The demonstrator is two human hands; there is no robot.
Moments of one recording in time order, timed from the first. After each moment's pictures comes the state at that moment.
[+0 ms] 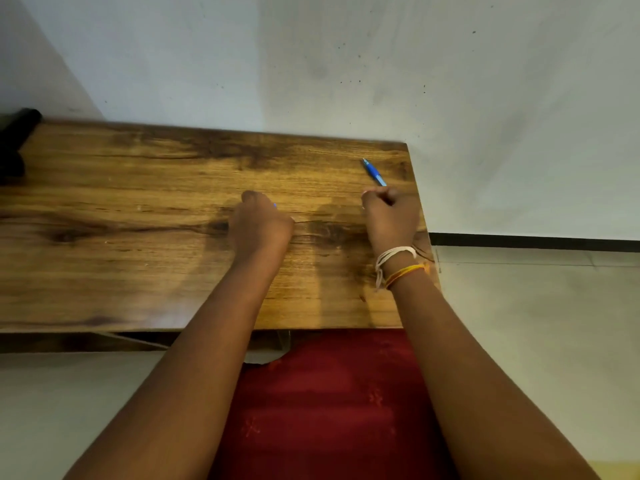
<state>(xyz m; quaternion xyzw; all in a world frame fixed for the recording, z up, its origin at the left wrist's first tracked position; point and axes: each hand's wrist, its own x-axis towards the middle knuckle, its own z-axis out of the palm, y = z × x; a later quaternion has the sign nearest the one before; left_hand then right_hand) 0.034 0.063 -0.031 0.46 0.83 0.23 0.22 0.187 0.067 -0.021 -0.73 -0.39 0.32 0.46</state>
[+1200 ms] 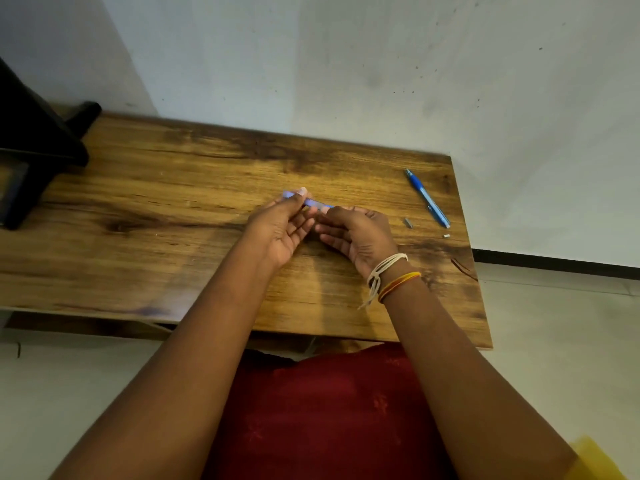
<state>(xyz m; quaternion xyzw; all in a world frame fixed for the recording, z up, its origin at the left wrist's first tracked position) -0.006 0.064 -0.021 0.09 0.53 0.53 0.66 0.114 0.063 -0.015 -0.53 -0.26 0.69 0.42</state>
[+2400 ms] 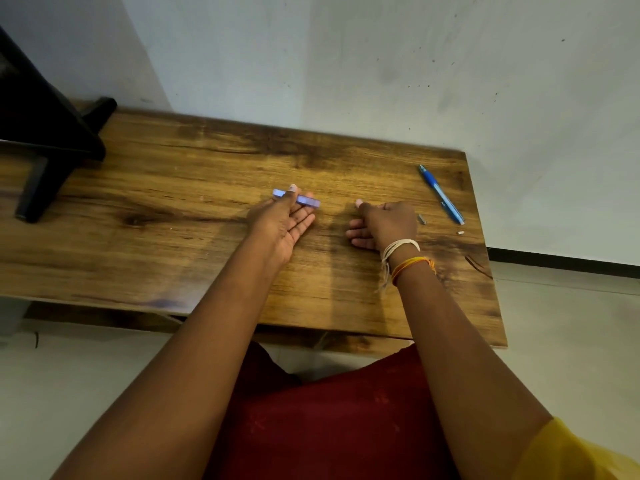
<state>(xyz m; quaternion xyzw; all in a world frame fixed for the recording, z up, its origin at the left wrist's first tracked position) -0.022 0.062 -0.027 0.07 0.54 0.56 0.62 0.118 0.089 -0.035 -0.69 -0.29 0.55 0.36</state>
